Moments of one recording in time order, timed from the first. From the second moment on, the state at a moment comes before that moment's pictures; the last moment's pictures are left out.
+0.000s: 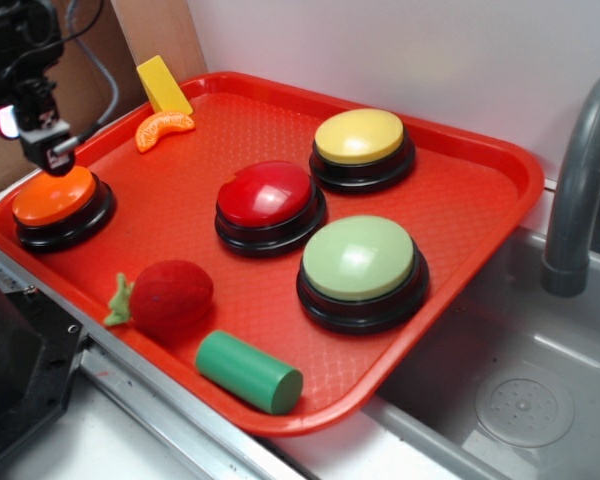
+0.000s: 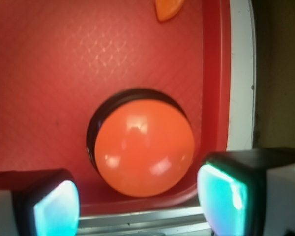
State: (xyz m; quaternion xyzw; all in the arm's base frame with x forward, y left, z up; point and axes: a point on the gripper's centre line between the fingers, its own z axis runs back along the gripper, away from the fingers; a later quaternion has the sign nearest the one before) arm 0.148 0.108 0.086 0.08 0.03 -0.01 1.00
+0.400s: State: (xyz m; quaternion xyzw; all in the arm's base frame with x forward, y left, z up) arm 0.143 0.122 0.052 0.05 0.02 -0.03 1.00
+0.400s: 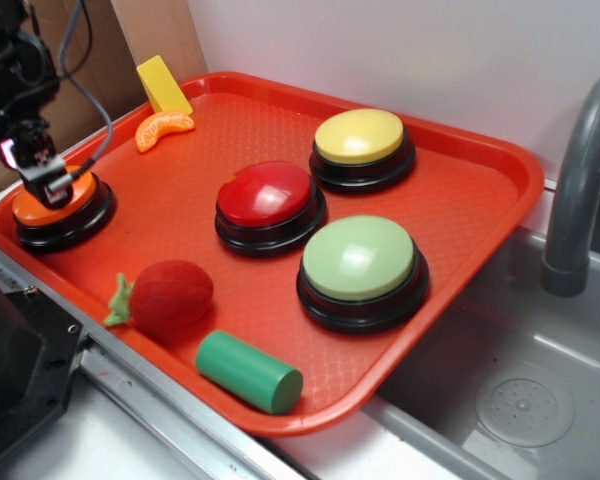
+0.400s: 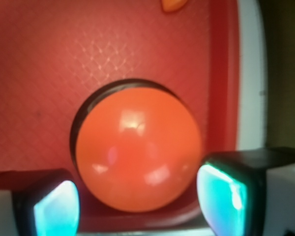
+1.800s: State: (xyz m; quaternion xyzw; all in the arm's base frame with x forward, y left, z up) arm 0.139 0.113 0.104 0.04 0.02 0.01 1.00
